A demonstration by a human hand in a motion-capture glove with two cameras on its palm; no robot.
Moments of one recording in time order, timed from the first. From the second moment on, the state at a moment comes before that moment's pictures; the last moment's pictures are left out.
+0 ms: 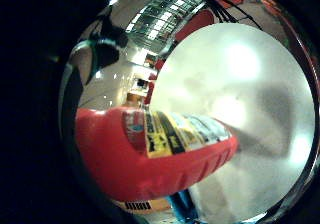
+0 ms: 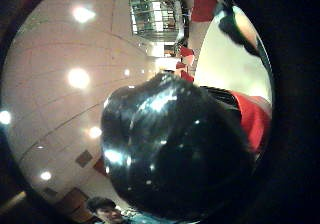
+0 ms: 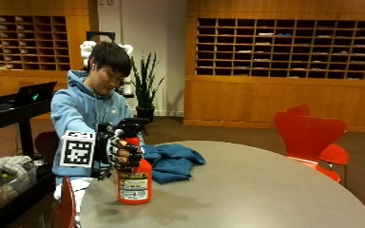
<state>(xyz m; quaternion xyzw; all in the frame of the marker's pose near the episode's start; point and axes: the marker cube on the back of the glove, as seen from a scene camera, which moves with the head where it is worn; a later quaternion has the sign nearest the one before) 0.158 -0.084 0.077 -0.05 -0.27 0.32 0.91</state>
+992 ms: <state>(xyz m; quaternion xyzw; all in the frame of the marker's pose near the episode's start) 0.162 -0.113 0.086 -0.16 -0.24 0.29 0.91</state>
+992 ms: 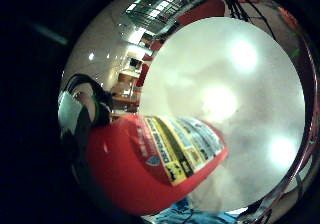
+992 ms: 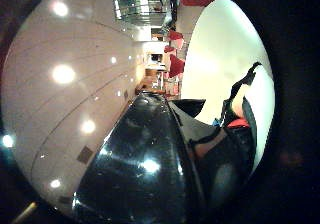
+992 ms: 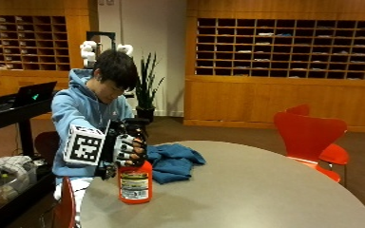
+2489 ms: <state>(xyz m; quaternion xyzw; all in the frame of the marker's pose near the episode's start) -0.048 -0.104 0.106 -0.55 0.40 -0.02 0.73</state>
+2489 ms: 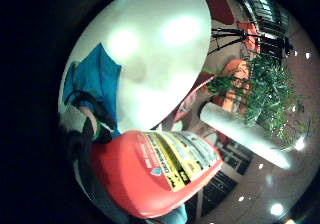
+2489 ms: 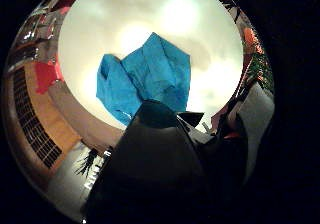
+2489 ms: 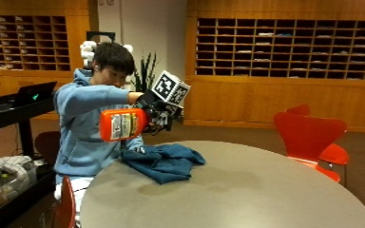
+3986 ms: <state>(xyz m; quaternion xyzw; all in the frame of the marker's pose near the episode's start) -0.292 -0.095 0.148 -0.28 -0.35 0.07 0.89</state>
